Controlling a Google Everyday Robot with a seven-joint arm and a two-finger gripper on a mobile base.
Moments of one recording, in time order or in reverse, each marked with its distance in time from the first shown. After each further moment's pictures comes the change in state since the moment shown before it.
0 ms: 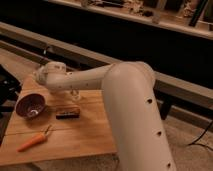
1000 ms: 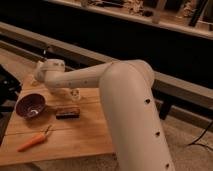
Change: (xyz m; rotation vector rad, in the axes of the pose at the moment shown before) arm -0.017 -0.018 -0.002 0.027 -0.017 -0.063
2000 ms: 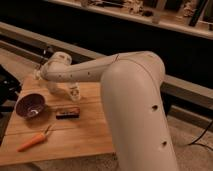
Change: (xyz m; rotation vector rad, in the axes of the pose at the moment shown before) arm 0.040 -0.005 -0.045 -0.075 0.168 0.190
